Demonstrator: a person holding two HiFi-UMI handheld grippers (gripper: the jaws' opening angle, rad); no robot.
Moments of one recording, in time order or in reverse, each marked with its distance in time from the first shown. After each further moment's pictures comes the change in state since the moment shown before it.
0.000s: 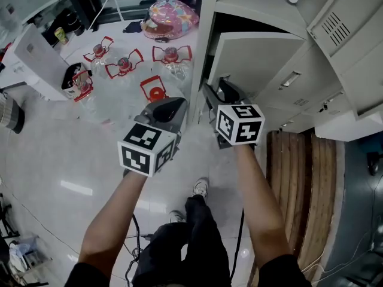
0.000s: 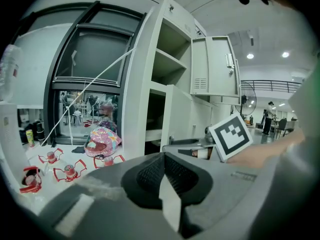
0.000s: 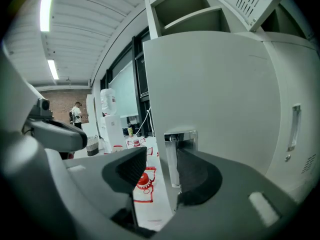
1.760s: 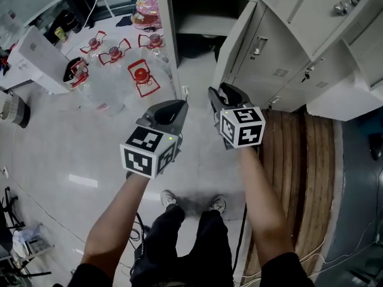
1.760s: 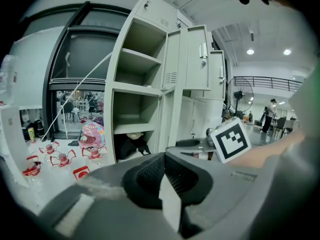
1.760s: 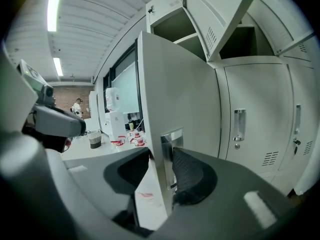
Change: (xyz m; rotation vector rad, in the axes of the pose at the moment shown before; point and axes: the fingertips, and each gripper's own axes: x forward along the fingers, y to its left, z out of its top) left arm -0.019 -0.163 -0.014 0.005 0.068 -0.004; right arm -0.160 -0.048 -0.043 -0.037 0.024 -0.009
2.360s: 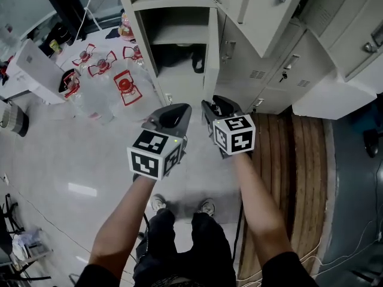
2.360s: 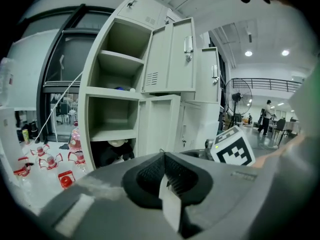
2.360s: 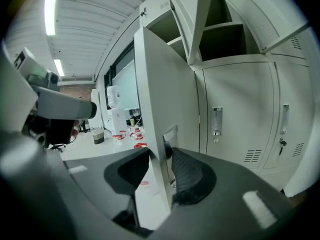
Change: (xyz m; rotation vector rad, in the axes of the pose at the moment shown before) left arm 0.052 -0.093 0.036 -0.001 -0.036 -0.008; right arm -0.062 -0.060 -0.017 0.004 0.061 0.029
